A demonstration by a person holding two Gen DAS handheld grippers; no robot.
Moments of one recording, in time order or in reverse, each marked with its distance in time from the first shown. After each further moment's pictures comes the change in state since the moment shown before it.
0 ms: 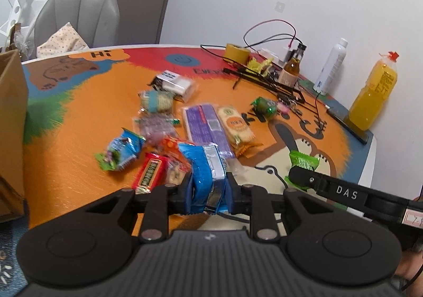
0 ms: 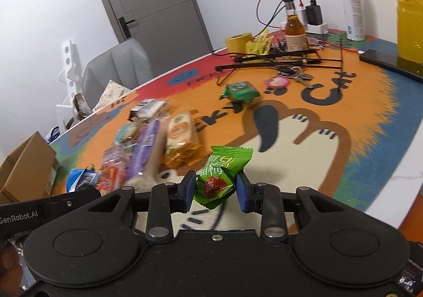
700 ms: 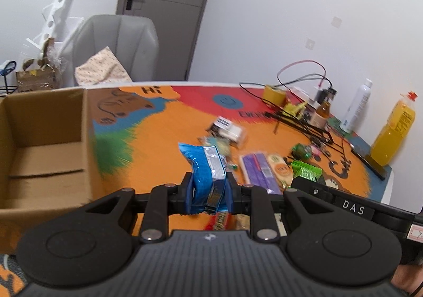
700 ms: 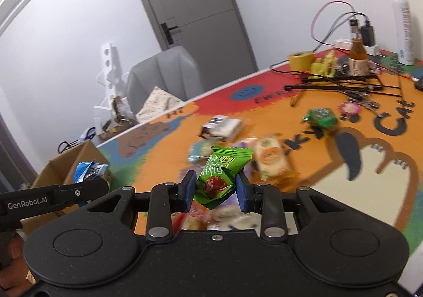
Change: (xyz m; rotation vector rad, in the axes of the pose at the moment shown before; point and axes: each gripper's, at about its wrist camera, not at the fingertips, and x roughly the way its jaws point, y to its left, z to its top) left arm -0.060 0.054 0.032 -0.055 -0.123 0.117; right arm -0.001 0.083 0.020 -0.069 -0.044 0.169
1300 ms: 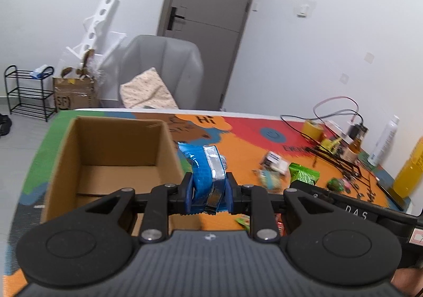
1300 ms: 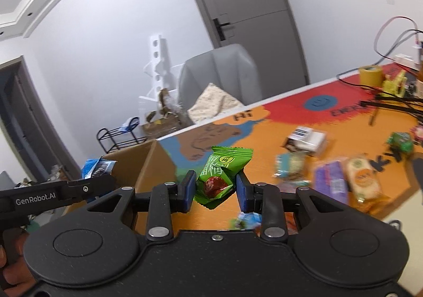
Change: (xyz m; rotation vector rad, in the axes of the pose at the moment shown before) left arm -0.055 0.063 0.022 -0.083 -0.102 0.139; right arm 0.018 0.086 0.018 -0.095 0.020 0.188
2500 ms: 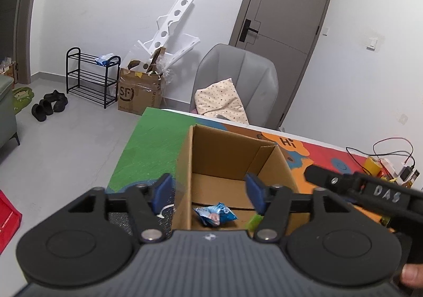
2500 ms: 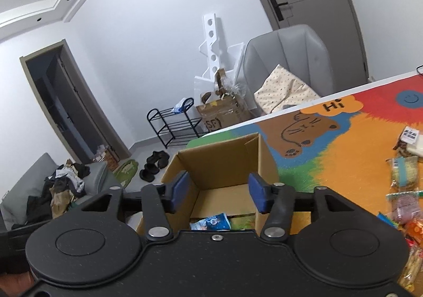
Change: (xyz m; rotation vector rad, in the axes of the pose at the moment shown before) left arm -0.028 0.100 0.011 -0.169 -0.040 0.228; right arm 0.056 0.089 0.013 -0.031 0.086 0.183
